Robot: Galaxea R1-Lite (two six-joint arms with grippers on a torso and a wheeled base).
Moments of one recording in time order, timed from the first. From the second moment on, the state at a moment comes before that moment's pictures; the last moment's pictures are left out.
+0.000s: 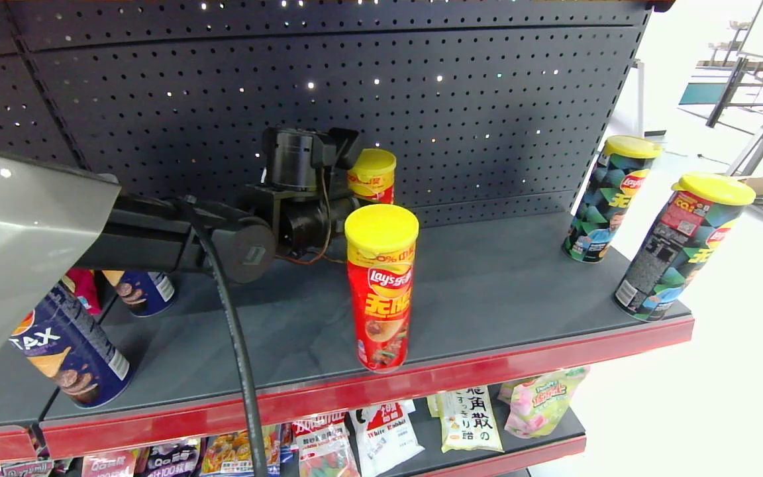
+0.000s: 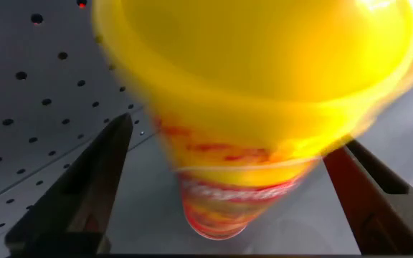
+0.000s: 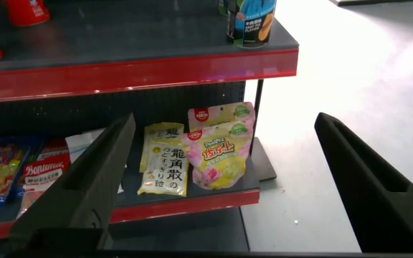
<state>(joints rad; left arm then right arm) -0.55 2.08 -1.43 -0.39 0.04 0.02 0.00 0.00 0.00 0.00 0.03 -0.01</state>
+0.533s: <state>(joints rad) -0.52 1.94 -1.23 -0.39 0.04 0.02 0.00 0.00 0.00 0.00 0.03 -0.01</state>
